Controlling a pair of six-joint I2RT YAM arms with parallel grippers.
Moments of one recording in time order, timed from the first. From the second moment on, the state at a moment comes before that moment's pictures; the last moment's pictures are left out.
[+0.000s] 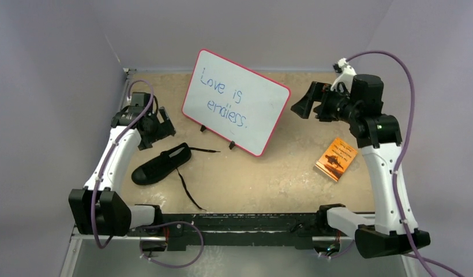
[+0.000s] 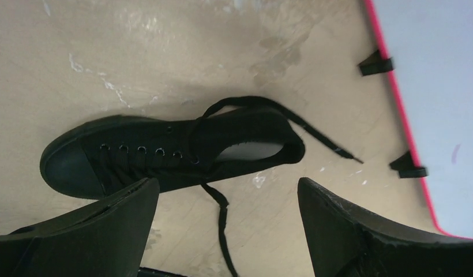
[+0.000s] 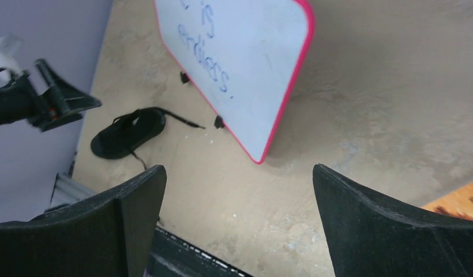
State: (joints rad) left arm -0.04 1.26 1.15 -0.91 -0.12 -0.54; right arm 0.09 1.10 1.48 -0.90 -0.34 0.32
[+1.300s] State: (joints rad) left arm -0.21 1.39 1.02 -0.69 -0.14 -0.93; right arm 0.41 1.14 1.39 -0.84 -0.44 0.26
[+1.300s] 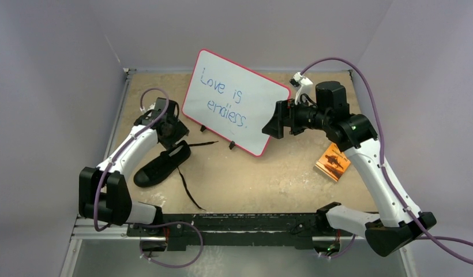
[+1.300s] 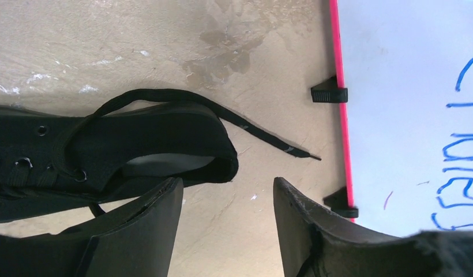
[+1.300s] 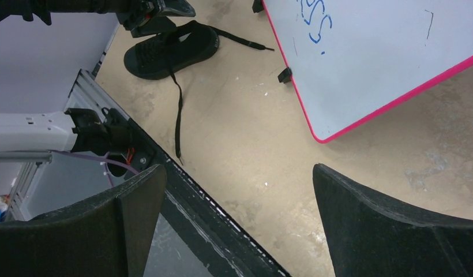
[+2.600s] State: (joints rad) left arm -0.42 1.32 0.79 -0.61 0.03 -0.84; right arm 0.41 1.10 1.23 -0.90 -0.50 0.34
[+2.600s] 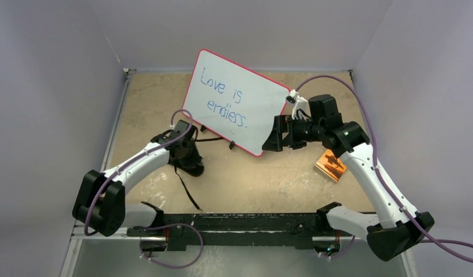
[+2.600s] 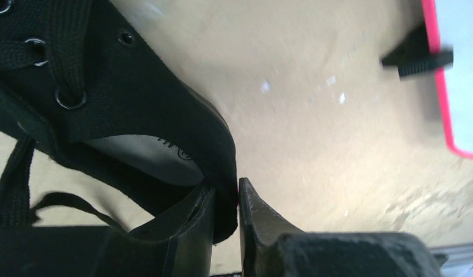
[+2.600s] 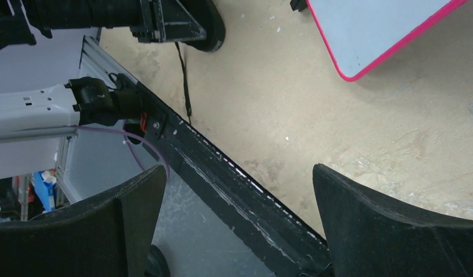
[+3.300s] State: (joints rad) left arm -0.85 1.27 0.88 -0.72 -0.05 -0.87; right arm 0.45 1.31 1.21 -0.73 -0.46 0.44
